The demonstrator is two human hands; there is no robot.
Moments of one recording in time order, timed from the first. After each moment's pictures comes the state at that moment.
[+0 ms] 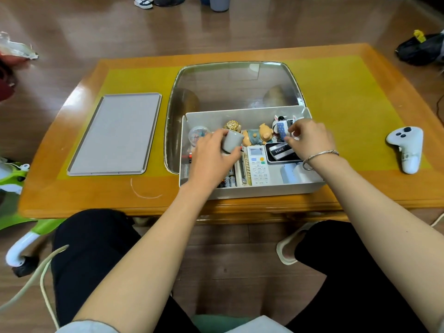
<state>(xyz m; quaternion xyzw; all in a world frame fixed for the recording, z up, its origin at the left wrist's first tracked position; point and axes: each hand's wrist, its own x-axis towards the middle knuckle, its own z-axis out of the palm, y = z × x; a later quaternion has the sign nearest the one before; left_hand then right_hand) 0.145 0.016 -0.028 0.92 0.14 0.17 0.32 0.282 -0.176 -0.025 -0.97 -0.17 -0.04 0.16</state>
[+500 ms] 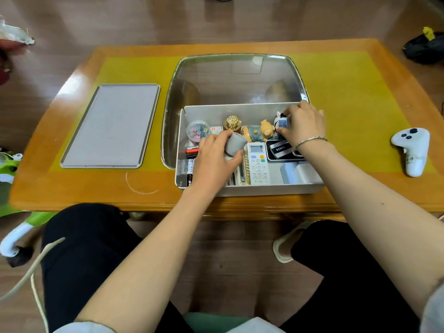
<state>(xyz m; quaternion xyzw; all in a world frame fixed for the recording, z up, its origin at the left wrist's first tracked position) 0.151 0.011 -0.054 0.92 0.14 0.16 0.32 0.313 -0.151 -0.033 -0.97 -0.20 -0.07 0.09</state>
